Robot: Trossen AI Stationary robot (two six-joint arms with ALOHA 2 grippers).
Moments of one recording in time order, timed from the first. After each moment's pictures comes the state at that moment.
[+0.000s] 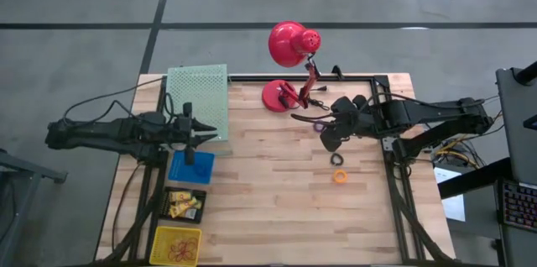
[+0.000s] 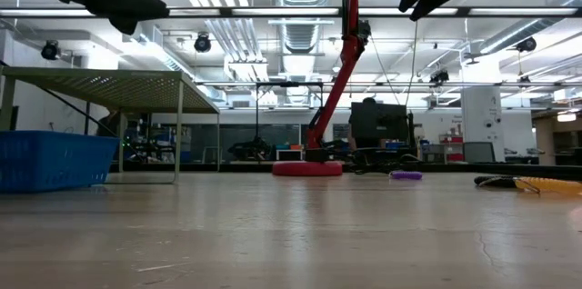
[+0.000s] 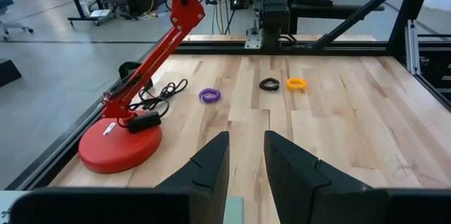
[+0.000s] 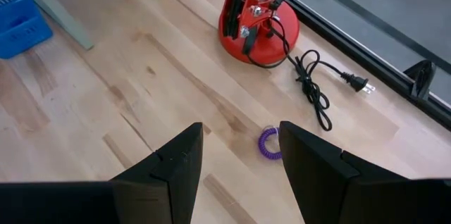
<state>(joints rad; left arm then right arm) -0.03 0.51 0.48 -0.24 -0.18 0.02 0.12 1.23 1.27 -1.05 0.55 0.76</state>
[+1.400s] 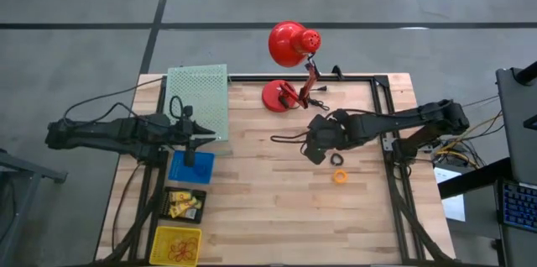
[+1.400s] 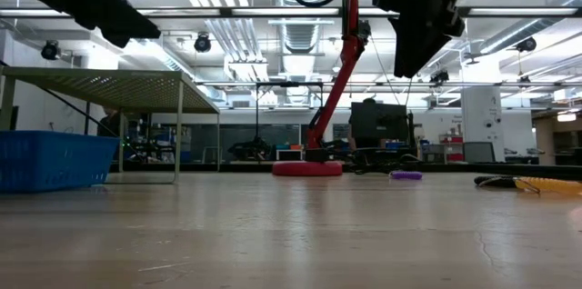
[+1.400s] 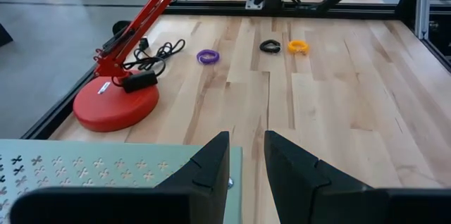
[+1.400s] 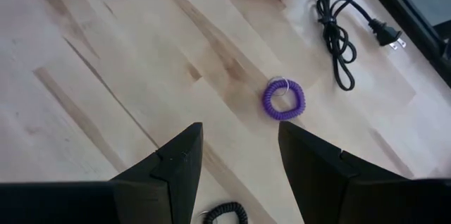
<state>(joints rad) -0.03 0.51 0.48 -0.37 -0.17 -0.03 0.11 1.49 1.22 -1.04 0.47 0.75</state>
